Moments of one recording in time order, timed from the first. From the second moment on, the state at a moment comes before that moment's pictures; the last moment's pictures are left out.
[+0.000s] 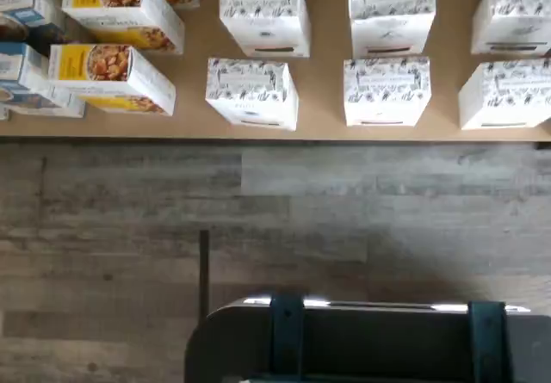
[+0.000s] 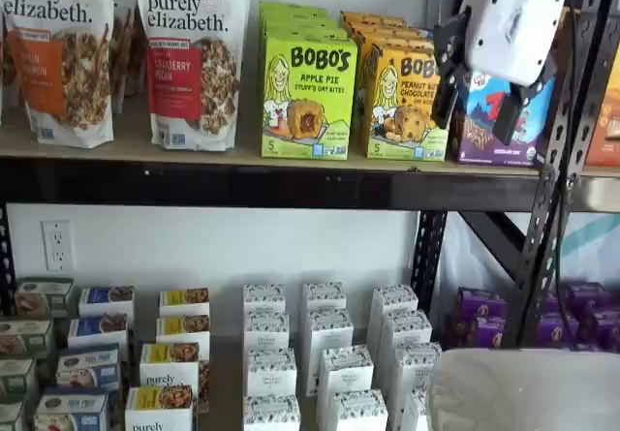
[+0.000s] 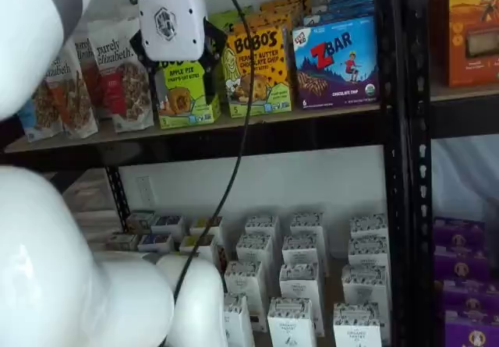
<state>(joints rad) -0.08 -0.91 -1.08 0.17 1.91 -0.02</state>
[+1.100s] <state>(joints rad) 0.10 -0.78 -1.11 0.10 1.75 0.13</state>
